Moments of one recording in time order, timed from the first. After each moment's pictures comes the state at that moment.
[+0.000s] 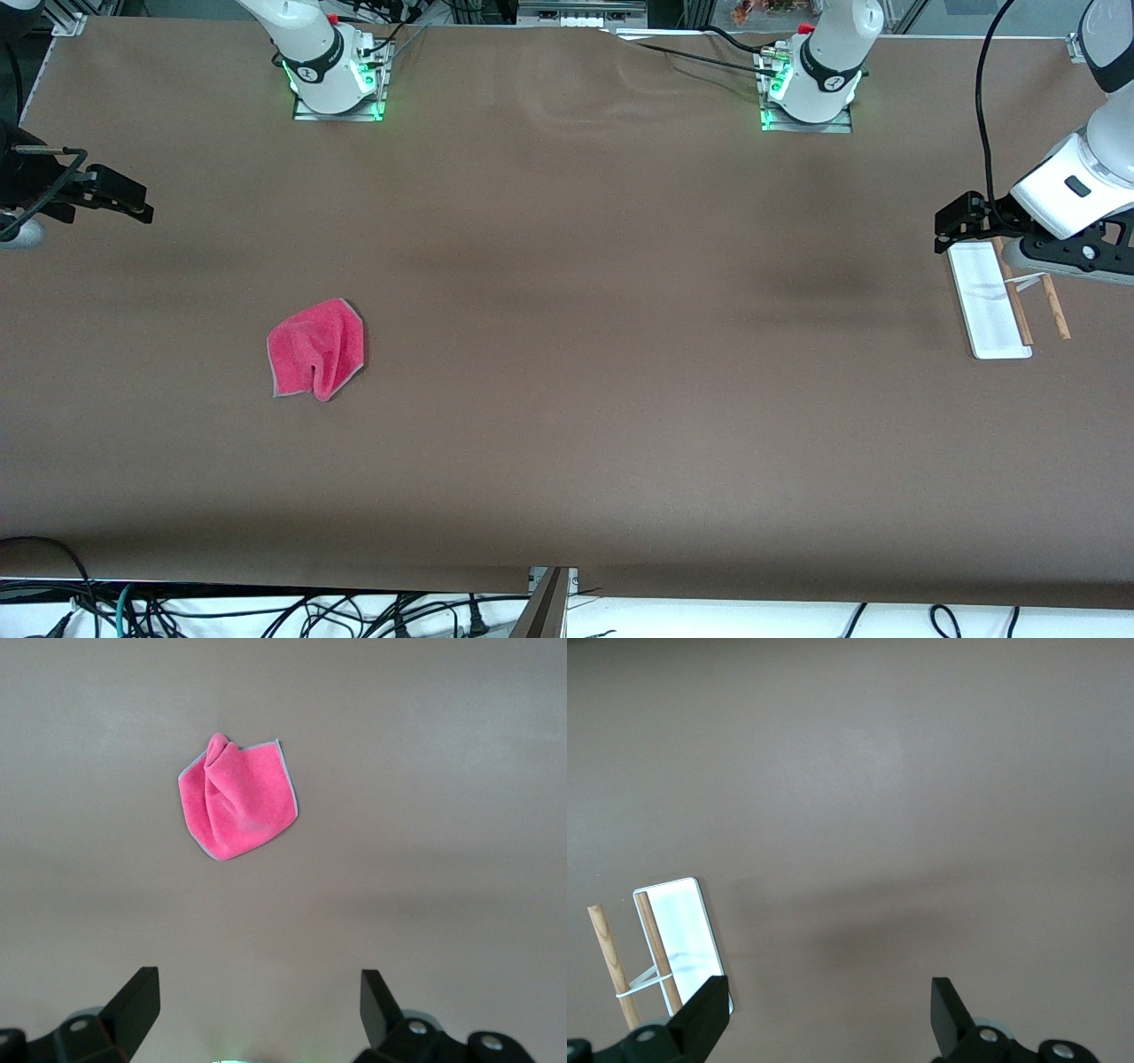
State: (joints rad) left arm 0.02 0.01 -0.04 -1.72 0.03 1.72 0.14; right arm 0.01 0.05 -0.03 -1.55 -0.01 1.52 -0.04
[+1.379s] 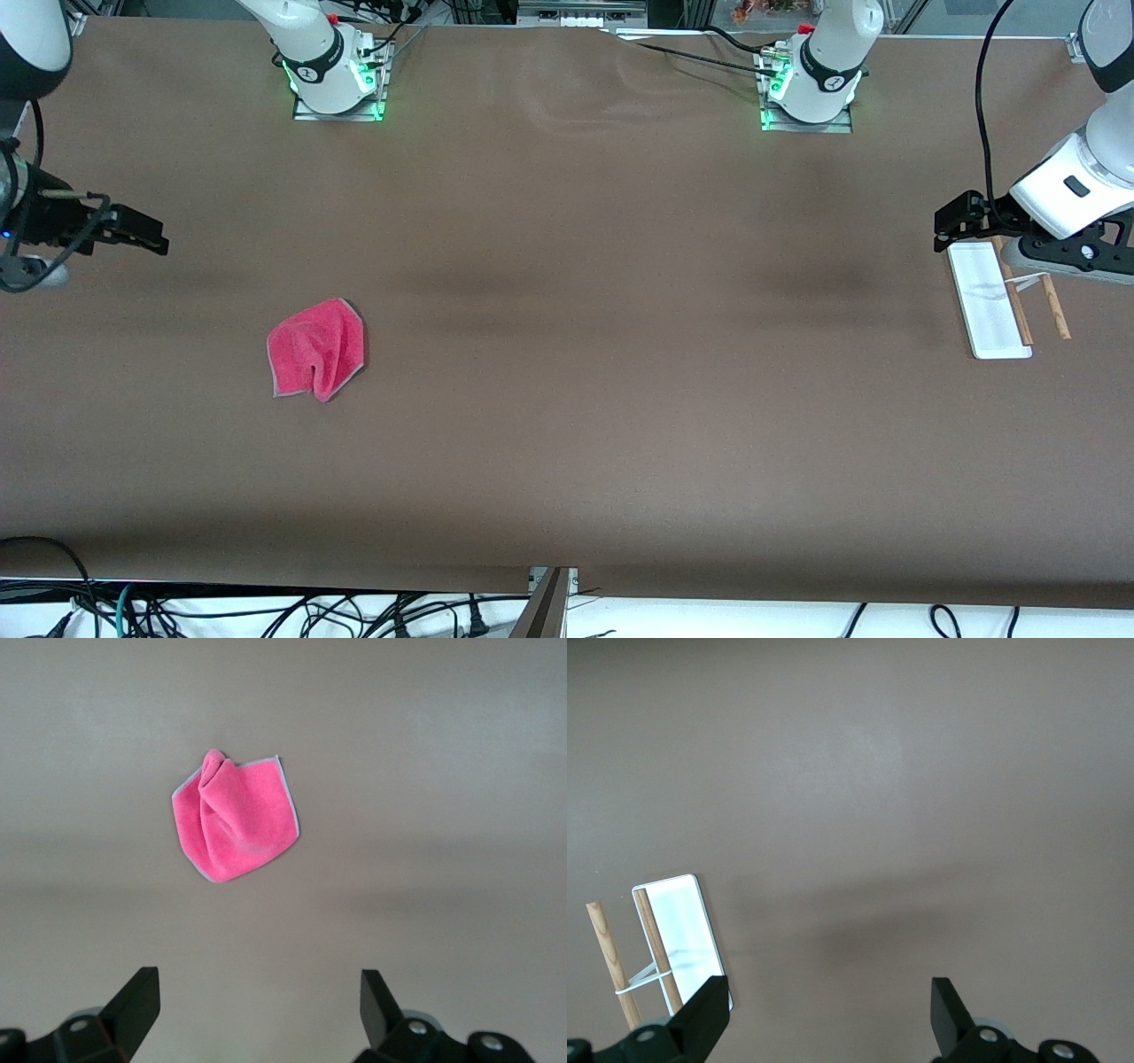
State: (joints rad) left arm 0.02 0.01 -0.04 -1.72 0.03 1.71 0.14; right arm 0.00 0.15 -0.03 -1.55 -0.01 1.61 -0.04
